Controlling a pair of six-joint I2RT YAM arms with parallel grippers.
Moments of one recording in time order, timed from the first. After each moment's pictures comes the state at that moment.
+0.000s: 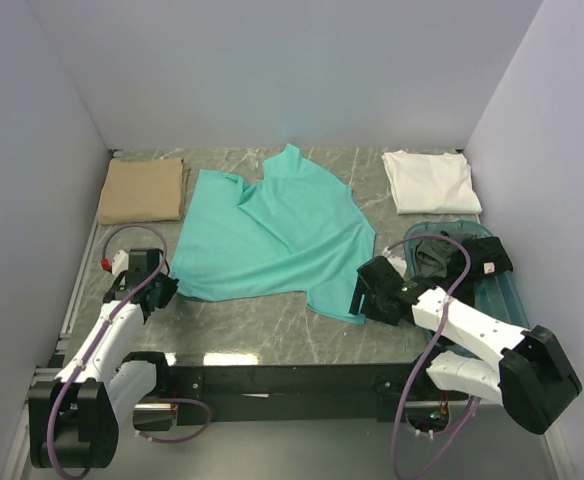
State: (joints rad) left arm -0.01 0.93 0.44 -0.45 -0.19 -1.01; right arm 0.62 1.08 0.52 -0.61 0.20 0.86
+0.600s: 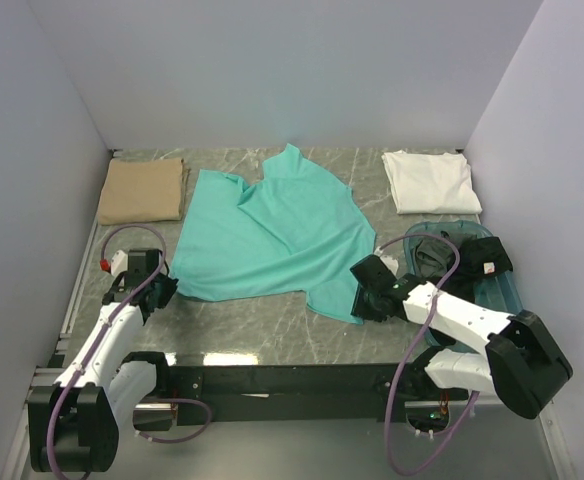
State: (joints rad) left arm -0.01 0.91 0.44 -0.46 -0.19 -1.02; right arm 0.64 1.18 0.52 -0.52 0.17 0.87
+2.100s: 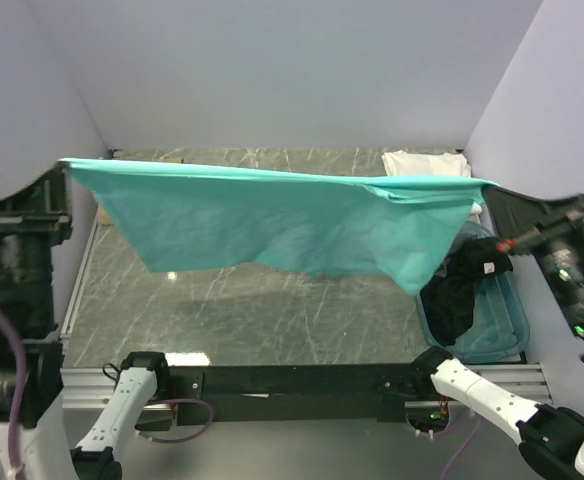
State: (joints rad) left arm -0.02 0.68 1.54 -0.56 -0.19 -1.02; right arm 0.57 0.81 1.83 -0.89 0.36 0.47
